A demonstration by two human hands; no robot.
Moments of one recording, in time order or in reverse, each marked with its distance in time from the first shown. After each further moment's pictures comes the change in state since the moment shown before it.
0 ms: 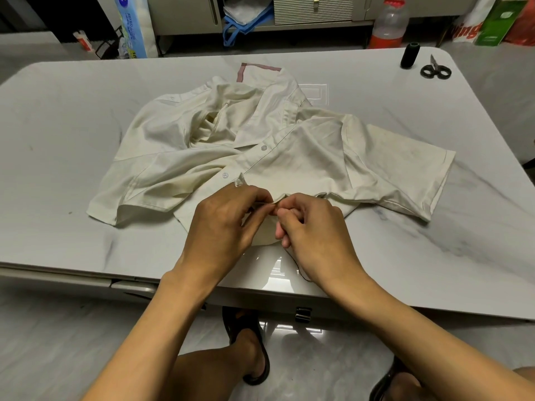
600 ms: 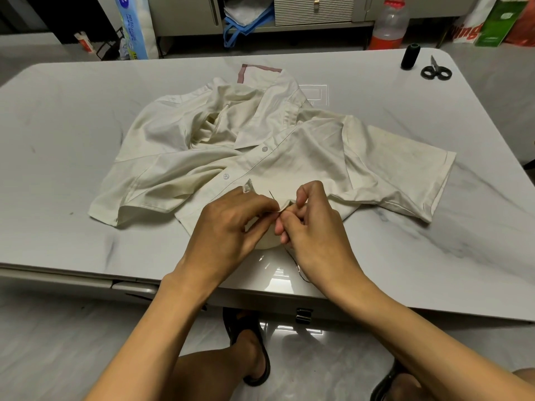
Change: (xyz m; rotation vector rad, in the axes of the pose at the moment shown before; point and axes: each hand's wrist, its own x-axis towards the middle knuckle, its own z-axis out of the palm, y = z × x) left_hand -0.002 -0.002 0.002 -0.061 -0.046 0.035; right_hand -0.004 0.000 0.001 0.156 0.005 -0.025
